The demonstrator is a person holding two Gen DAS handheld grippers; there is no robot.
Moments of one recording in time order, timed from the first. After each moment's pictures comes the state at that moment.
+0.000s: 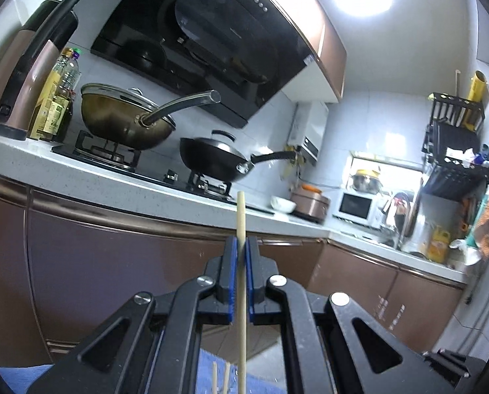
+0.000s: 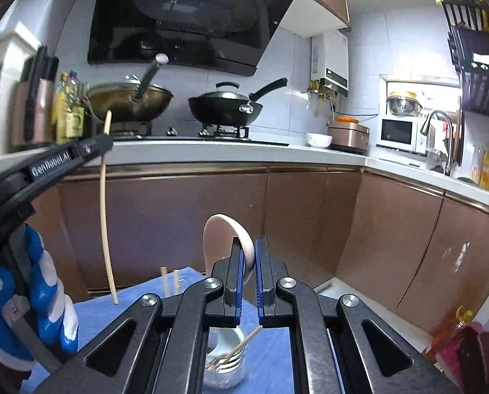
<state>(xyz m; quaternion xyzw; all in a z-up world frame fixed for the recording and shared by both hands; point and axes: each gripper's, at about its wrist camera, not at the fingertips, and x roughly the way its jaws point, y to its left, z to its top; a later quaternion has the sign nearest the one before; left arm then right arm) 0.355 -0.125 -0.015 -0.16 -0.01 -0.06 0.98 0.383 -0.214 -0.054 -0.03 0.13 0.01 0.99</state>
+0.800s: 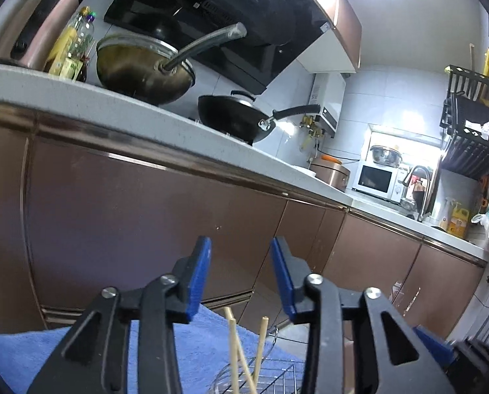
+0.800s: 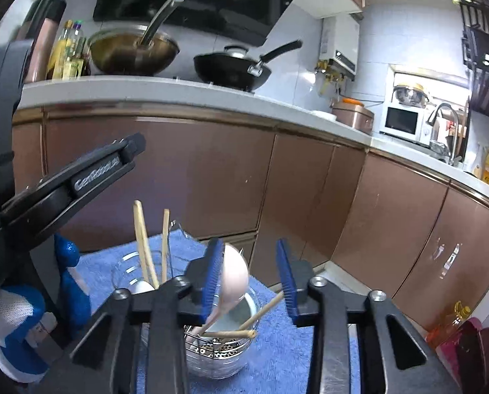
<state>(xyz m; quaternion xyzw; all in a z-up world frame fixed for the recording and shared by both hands) 0.381 -0.129 -0.100 -0.15 0.05 -0.04 0.99 0.399 -0.192 -0.124 -0.06 0.17 -0.01 0.98</state>
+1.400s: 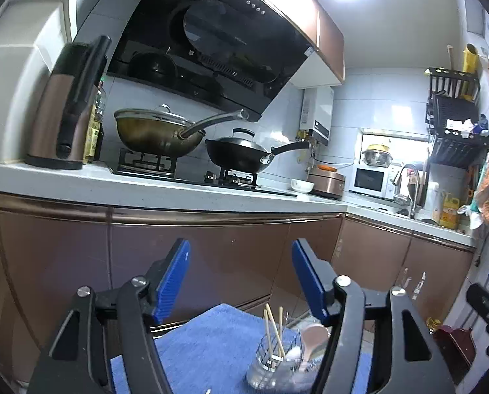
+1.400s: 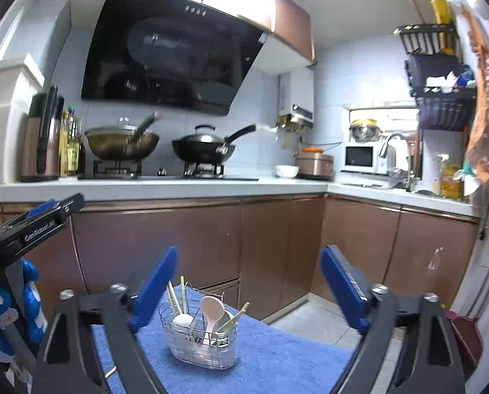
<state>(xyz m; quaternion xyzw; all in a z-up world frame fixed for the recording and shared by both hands) 0.220 -0.061 -0.001 -0.10 0.04 -0.04 0.99 0.228 -0.203 -0.012 -0.01 0.06 -0.05 1.00</state>
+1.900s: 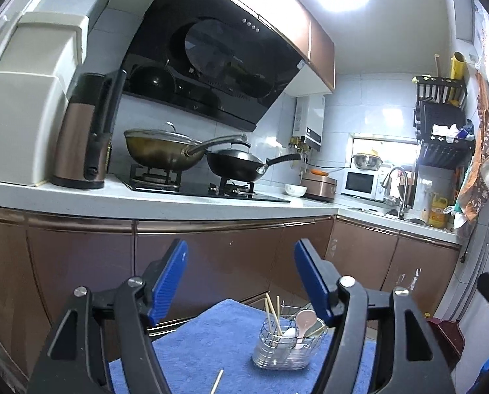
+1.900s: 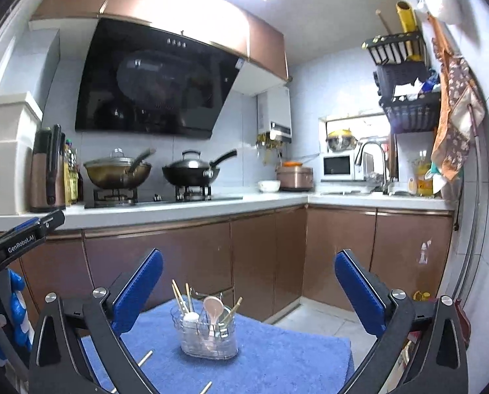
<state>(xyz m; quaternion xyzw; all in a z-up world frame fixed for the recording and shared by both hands) 0.139 -0.033 0.035 -0.09 0.03 -0.05 0.99 0.139 -0.195 0.013 0.02 0.02 -0.08 1.00</state>
